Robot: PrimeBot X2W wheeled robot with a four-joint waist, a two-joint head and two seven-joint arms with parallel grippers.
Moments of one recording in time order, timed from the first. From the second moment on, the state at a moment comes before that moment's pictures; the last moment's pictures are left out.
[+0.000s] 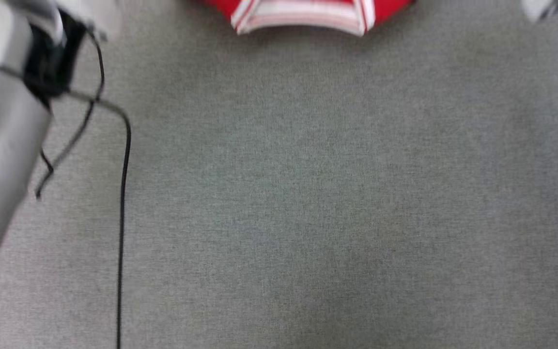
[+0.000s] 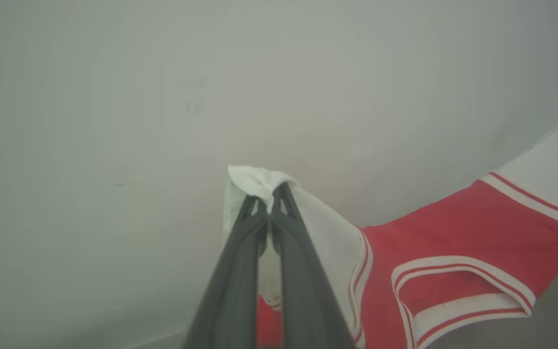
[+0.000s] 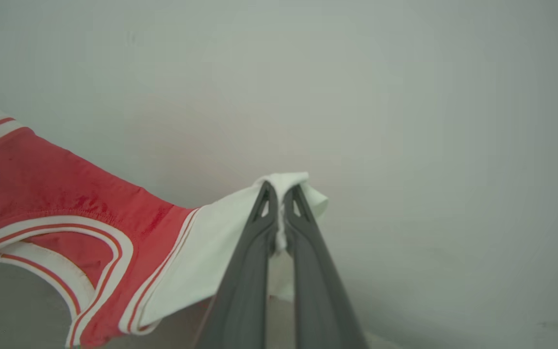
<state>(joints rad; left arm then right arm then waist) -1.26 0.52 -0.72 0.63 -0.84 -0.08 -0.26 -1.32 -0.43 0.62 0.77 0.58 0.13 -0.13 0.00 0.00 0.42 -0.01</state>
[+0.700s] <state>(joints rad) -0.36 0.63 -0.53 0.14 -0.95 0.18 -0.26 -0.59 -0.45 0.54 0.64 0.64 0.13 -0.23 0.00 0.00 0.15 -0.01</state>
